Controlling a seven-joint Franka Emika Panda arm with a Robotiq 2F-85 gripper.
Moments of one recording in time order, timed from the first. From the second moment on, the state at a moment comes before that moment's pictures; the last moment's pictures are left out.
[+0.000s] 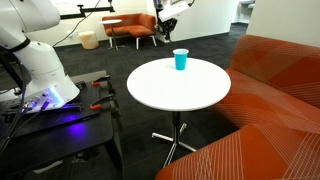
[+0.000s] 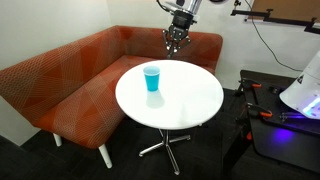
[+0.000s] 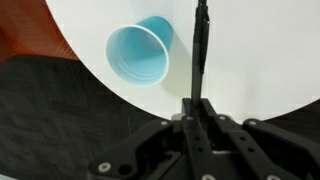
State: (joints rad) arm -1.00 0.20 1.05 -2.32 0.19 2.68 -1.78
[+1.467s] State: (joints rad) arm -1.27 0.89 1.38 -2.25 -0.10 2.99 -2.13
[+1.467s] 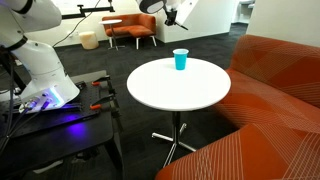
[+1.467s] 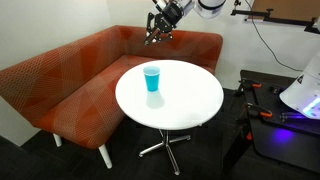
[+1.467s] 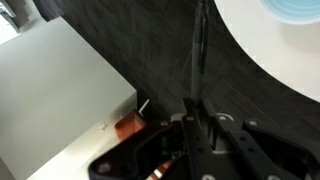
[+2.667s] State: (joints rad) arm -1.32 1.03 1.39 -2.21 -0.09 2.79 -1.80
